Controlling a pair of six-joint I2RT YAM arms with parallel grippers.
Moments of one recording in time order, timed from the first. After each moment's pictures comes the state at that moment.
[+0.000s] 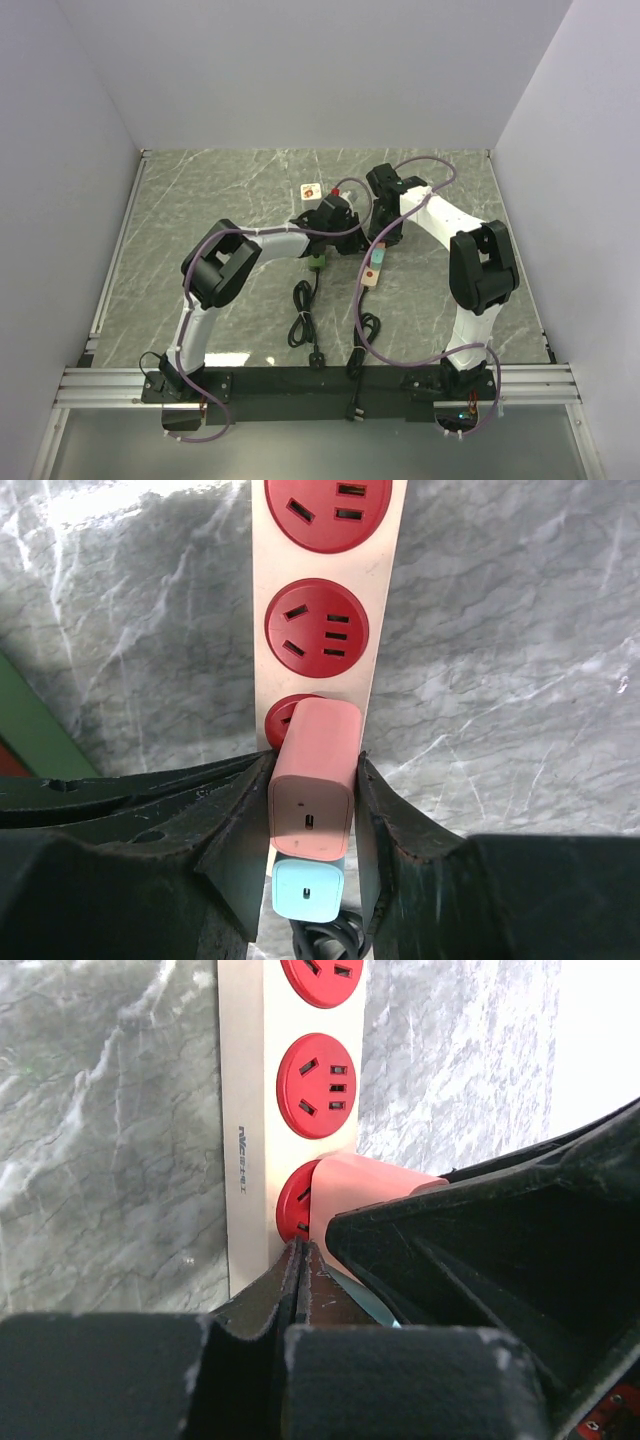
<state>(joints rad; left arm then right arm) -0.77 2.14 1.40 0.11 0.28 -0.86 0.39 1.85 1.43 -0.85 0.12 0.60</state>
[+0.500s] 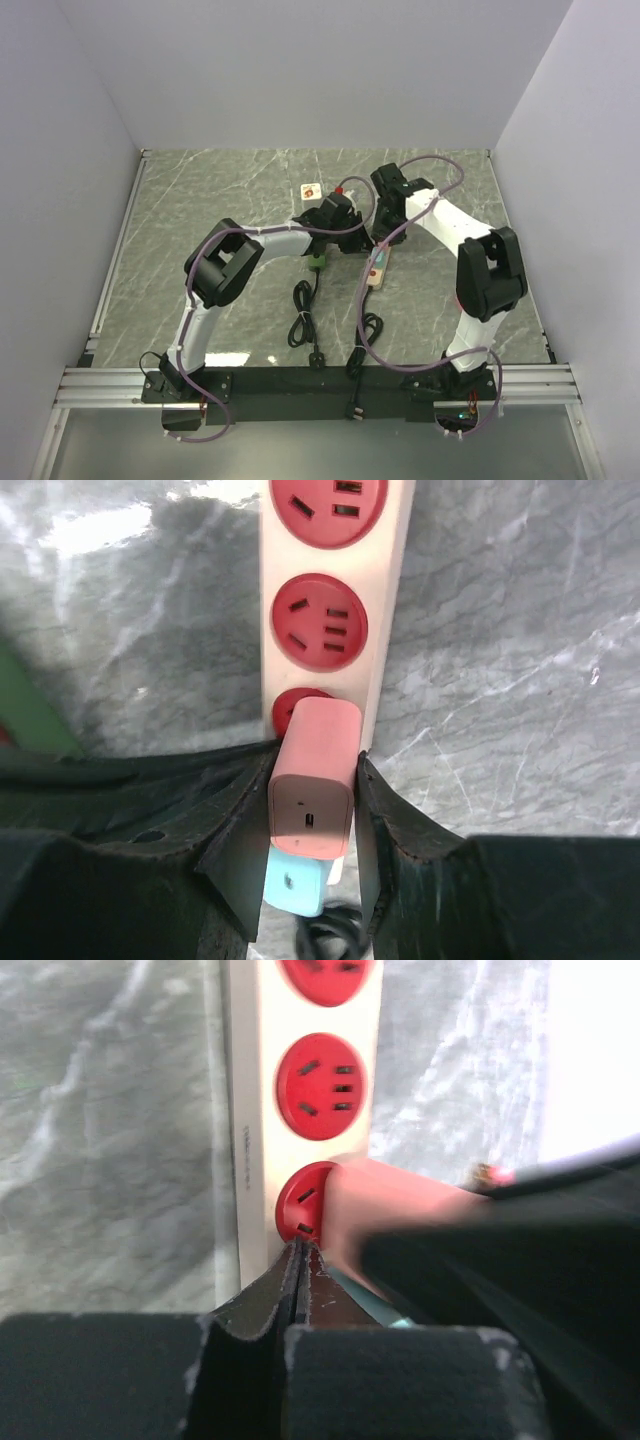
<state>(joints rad) -0.77 2.17 1.45 0.08 0.31 -0.86 0.39 1.81 1.40 -0.85 0.14 0.61</state>
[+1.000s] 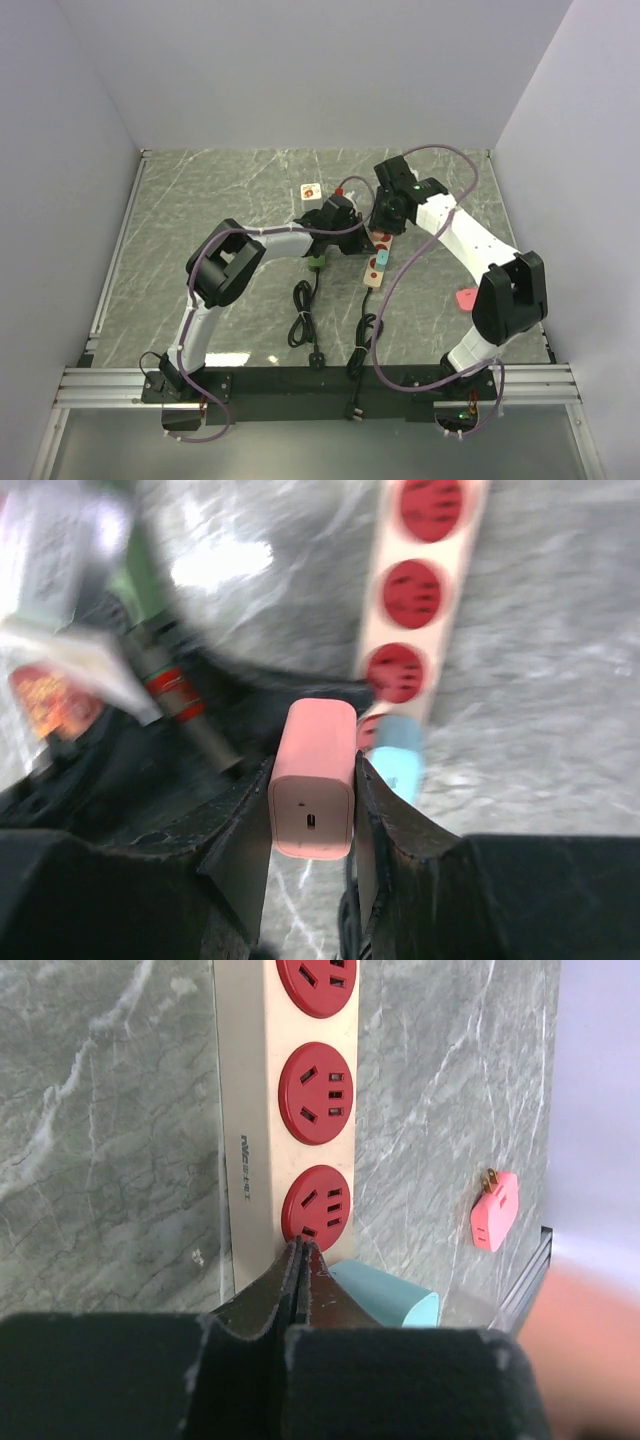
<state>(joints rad) -0.77 2.18 1.45 0.09 0.29 -0.86 0.43 1.63 1.39 -0.82 0.12 0.63</state>
